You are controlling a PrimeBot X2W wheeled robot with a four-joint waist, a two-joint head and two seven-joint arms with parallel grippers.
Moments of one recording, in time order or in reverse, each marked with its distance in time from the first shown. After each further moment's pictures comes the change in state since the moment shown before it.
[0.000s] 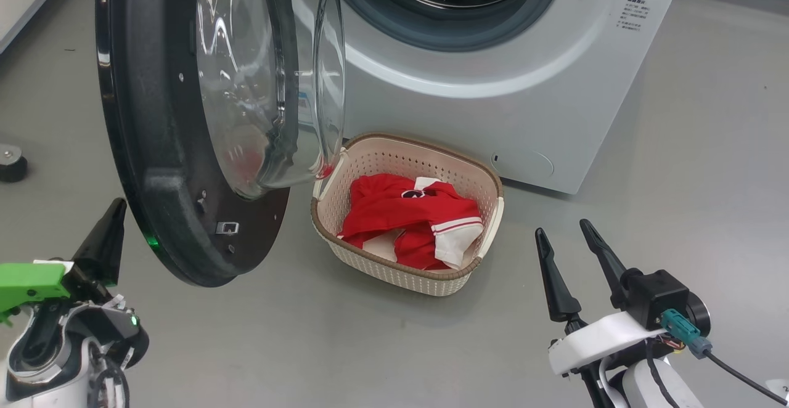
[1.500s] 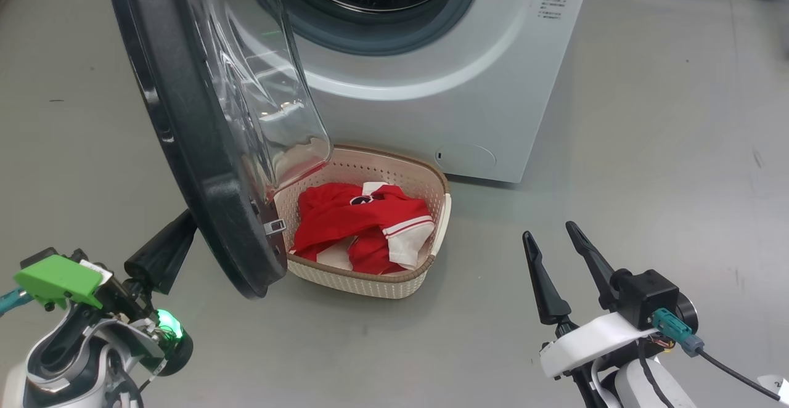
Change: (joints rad) left arm 0.065 0.014 -0.114 -0.133 -0.165 0.087 0.289; right arm -0.010 0.000 0.030 0.015 0.023 0.000 0.000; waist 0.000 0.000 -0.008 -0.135
